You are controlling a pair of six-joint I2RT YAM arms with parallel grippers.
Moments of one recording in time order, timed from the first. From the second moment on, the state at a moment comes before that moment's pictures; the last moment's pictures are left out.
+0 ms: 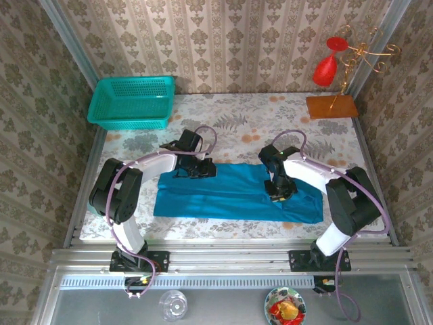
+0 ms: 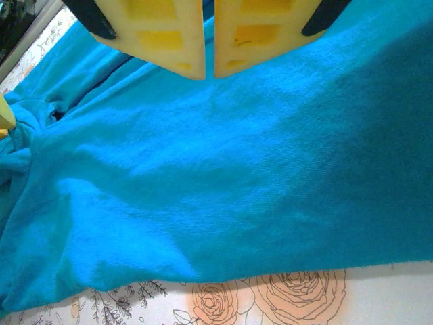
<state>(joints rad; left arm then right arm) -0.55 1.76 1.08 -0.42 0.52 -0.42 0.46 1.63 1.00 -1.01 0.04 0.36</state>
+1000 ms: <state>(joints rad) -0.53 1.76 1.06 -0.41 0.52 -0.42 0.54 1.75 1.11 -1.14 0.11 0.31</state>
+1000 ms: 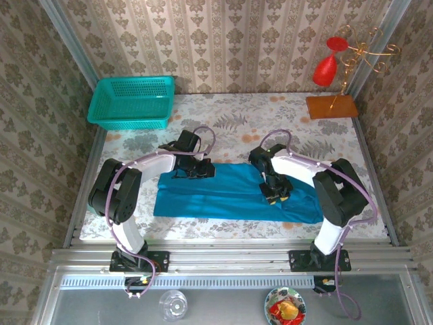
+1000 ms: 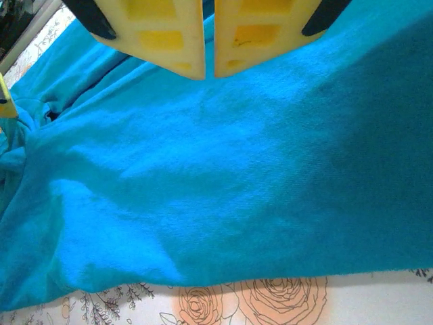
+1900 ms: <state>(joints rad) -0.51 1.74 1.05 -0.42 0.52 -0.42 0.61 1.79 1.16 -1.22 0.03 0.43</state>
